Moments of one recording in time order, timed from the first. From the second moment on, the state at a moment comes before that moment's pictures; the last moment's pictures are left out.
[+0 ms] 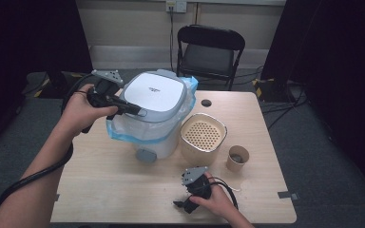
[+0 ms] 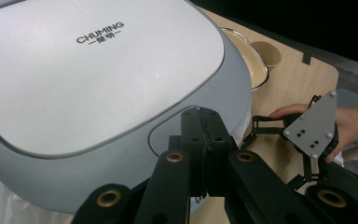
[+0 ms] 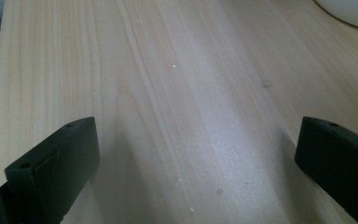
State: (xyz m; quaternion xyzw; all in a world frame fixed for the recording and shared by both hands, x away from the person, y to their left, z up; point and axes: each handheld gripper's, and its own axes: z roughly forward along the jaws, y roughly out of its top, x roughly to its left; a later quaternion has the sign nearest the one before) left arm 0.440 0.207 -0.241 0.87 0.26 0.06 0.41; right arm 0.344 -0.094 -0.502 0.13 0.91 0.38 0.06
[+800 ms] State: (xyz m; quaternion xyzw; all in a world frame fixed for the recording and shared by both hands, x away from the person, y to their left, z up) left arm 0.443 0.204 -0.246 0.88 0.27 0.07 0.39; right arm 0.344 -0.094 -0.502 0.13 0.91 0.38 0.06
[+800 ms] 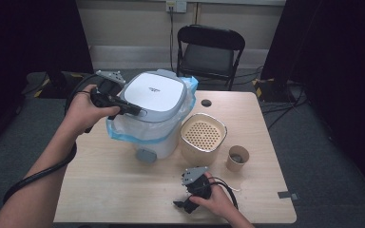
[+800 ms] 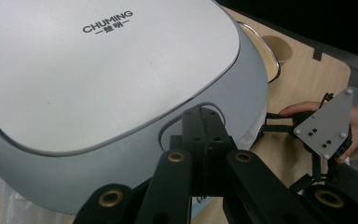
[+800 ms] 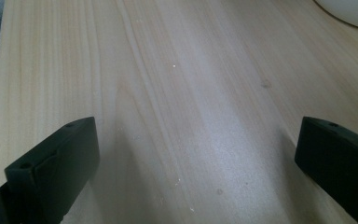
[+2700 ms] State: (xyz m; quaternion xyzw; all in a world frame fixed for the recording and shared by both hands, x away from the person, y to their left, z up) left arm 0.409 0.251 -0.298 0.86 0.29 0.02 0.43; right arm 0.345 -0.094 -0.503 0.13 0.91 0.38 0.06
